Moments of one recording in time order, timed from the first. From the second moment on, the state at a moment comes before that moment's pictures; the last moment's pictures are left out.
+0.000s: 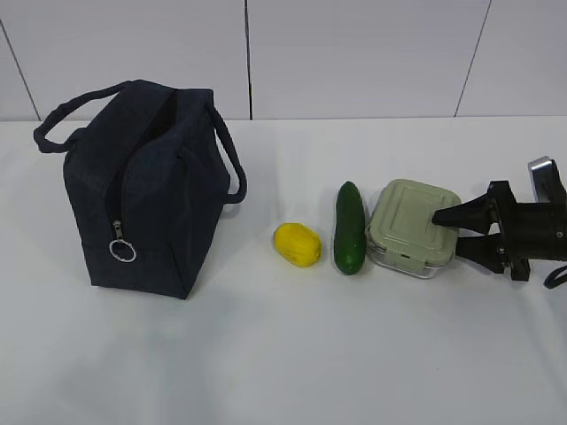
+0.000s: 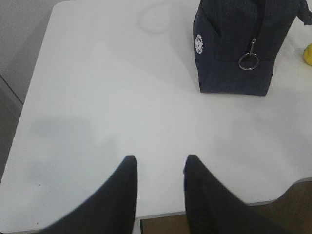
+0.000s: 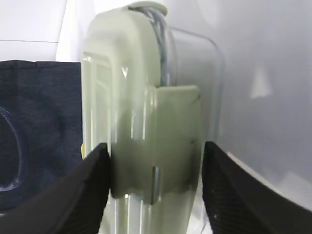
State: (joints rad) left arm -0.09 0.01 -0.52 0.01 1.10 0.00; right arm -0.32 2.18 -1.01 1.66 1.05 -1.25
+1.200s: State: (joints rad) left arm -0.09 0.01 -0.52 0.01 1.10 0.00; right arm -0.32 2.18 -1.01 1.63 1.07 -1.27
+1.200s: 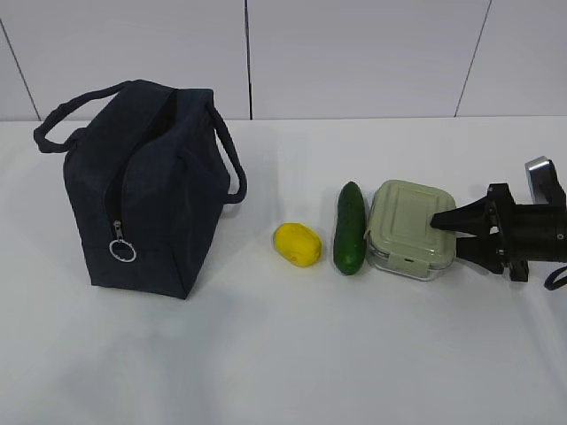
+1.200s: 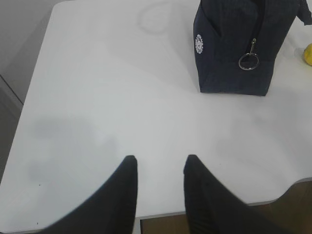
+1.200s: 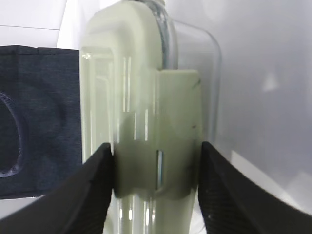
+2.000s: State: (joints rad) left arm -0.09 0.01 -0.52 0.01 1.10 0.00; right arm -0.32 2.18 -1.01 1.61 1.09 -1.27
